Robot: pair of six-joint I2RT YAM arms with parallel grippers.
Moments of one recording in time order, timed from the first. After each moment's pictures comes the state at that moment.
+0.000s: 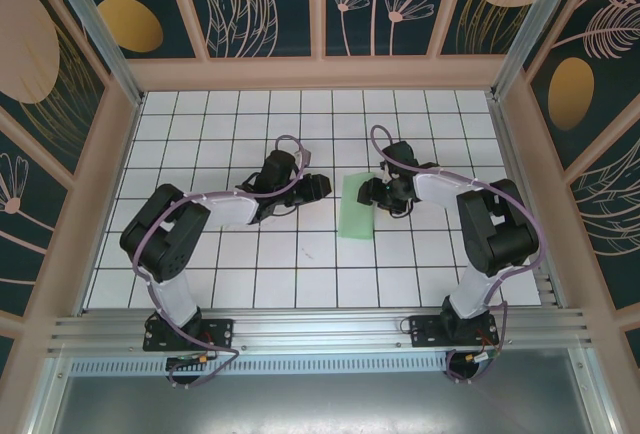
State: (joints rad) left arm -0.61 1.81 0.90 0.31 0.38 -0.83; right arm 0.38 1.73 0.96 -0.40 -0.26 0.55
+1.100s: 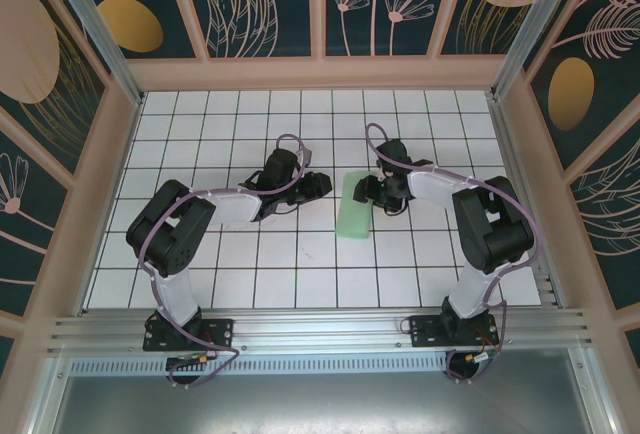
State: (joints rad) left arm -0.61 1.85 0.93 0.31 0.39 -0.87; right arm 0.42 1.75 1.01 -0.43 -0.22 0.60
